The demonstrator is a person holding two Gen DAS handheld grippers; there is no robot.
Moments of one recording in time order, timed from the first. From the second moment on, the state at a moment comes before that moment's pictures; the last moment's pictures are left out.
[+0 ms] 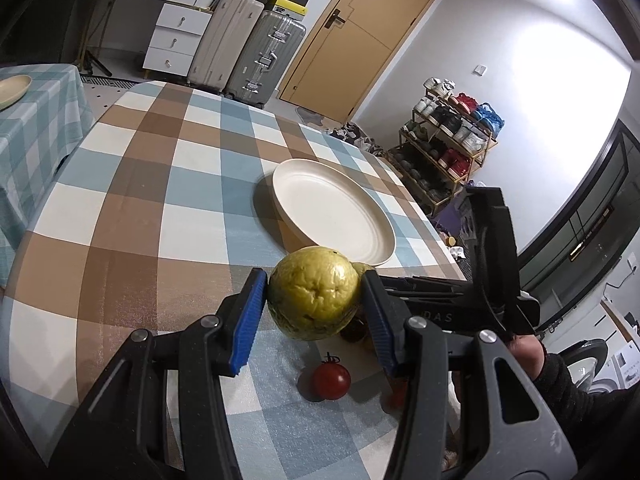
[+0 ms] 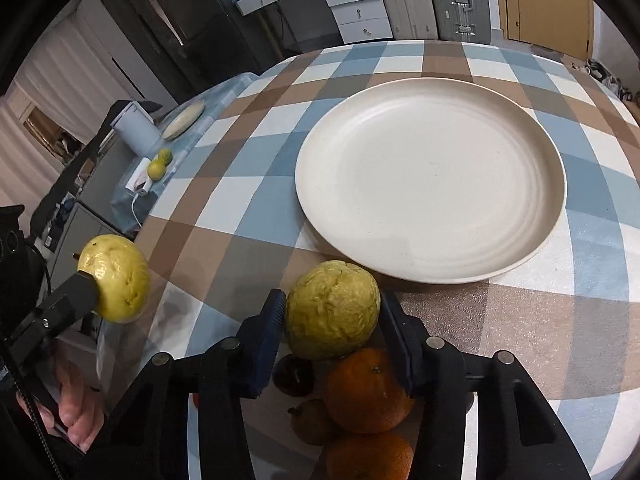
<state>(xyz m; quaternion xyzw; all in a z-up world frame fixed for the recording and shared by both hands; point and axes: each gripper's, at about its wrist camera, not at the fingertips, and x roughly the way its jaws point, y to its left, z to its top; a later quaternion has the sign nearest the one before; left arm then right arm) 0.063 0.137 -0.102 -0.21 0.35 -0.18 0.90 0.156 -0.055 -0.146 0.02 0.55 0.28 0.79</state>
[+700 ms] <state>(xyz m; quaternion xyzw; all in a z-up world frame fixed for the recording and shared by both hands) 0.120 0.091 -0.088 -0.19 0.37 -0.18 0.89 0.154 -0.134 -0.086 0.15 0.40 0.33 0.84</state>
